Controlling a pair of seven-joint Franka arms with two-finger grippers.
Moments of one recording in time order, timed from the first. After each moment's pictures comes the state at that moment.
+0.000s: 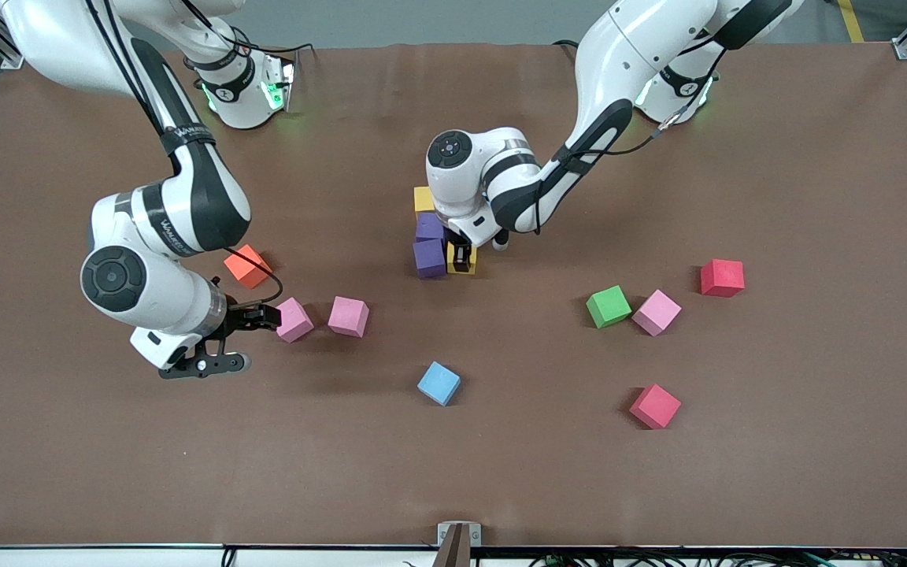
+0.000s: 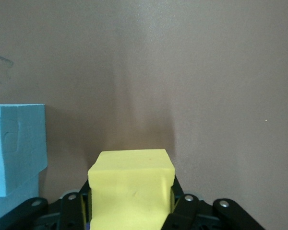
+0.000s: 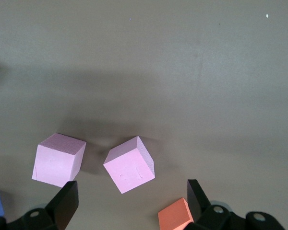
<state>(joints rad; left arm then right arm) -0.49 0.72 -0.48 -1.73 0.56 2.31 -2.73 0.11 0.47 0.16 -1.57 -0.05 1.95 0.17</state>
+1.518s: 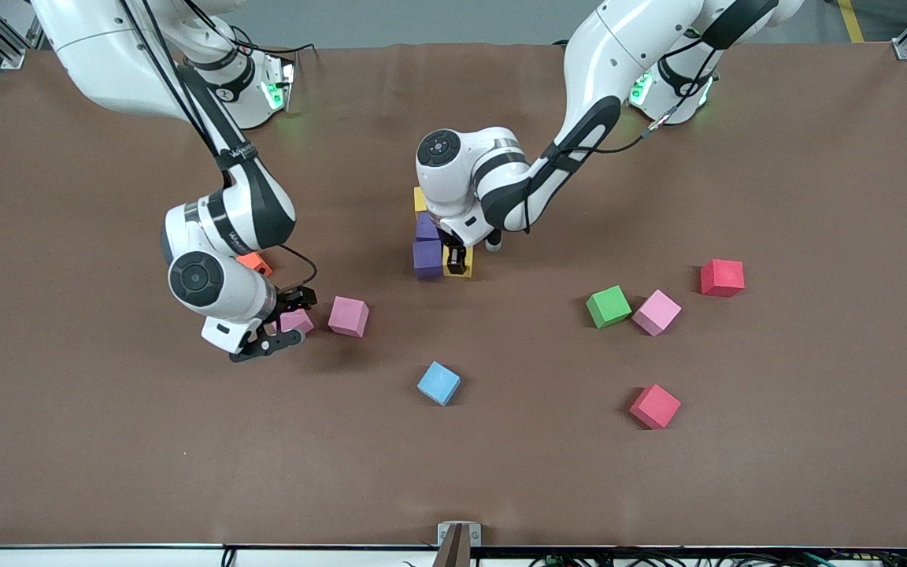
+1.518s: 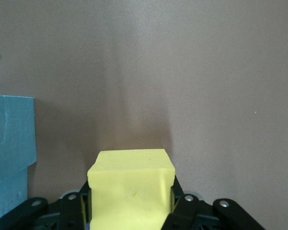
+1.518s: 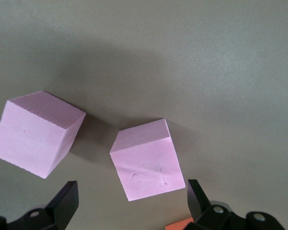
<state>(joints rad) -0.56 0.73 -0.42 -1.68 0.56 2.29 -2.74 0.16 0.50 0.16 -1.80 -0.06 2.13 0.03</state>
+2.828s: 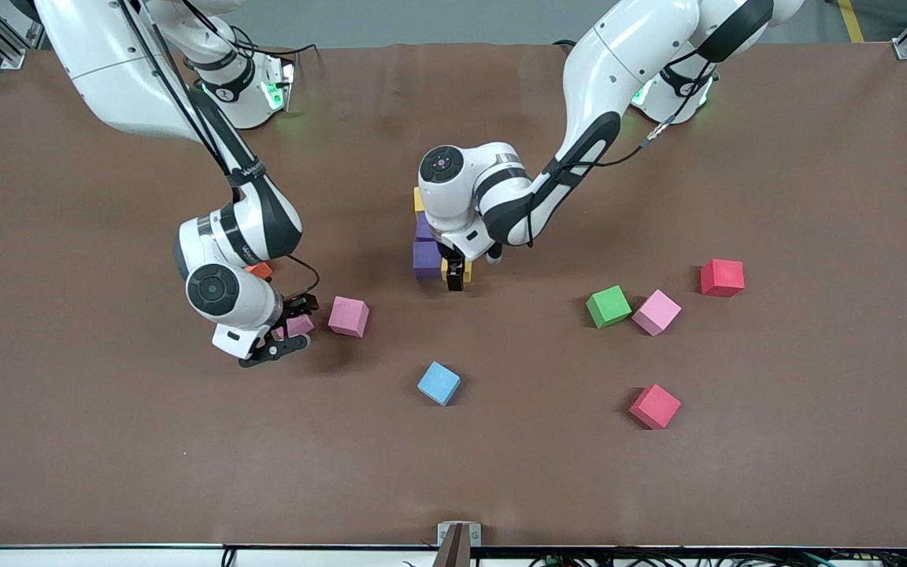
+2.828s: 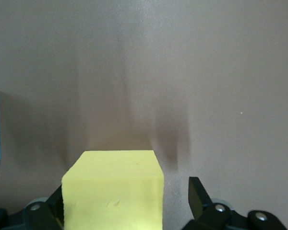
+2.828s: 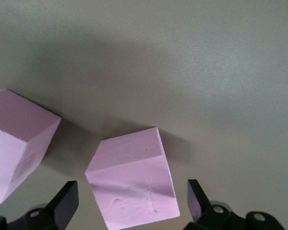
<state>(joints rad) -0.56 0.78 -0.40 -1.62 0.56 2.32 -2.73 0.16 0.56 0.15 -1.80 -0.12 2.19 0.03</state>
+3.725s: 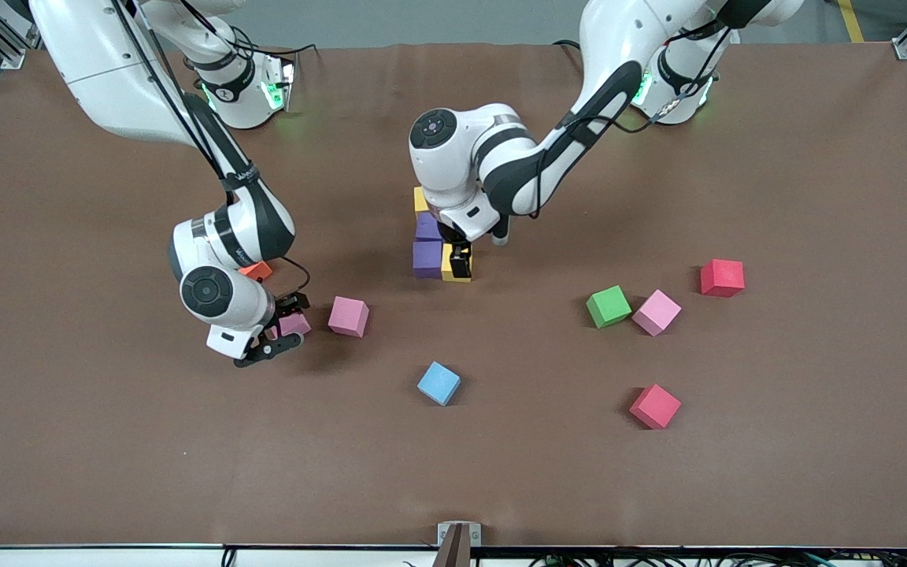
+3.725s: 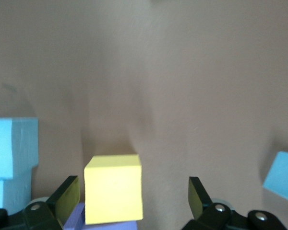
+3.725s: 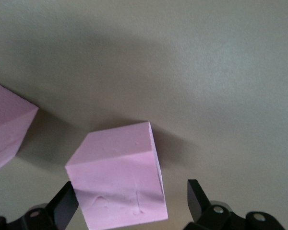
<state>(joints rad) -0.52 0.61 -0.44 -1.62 0.52 2.09 -2.63 0.14 0.57 0.15 -1.83 -0.14 2.22 -0.03</state>
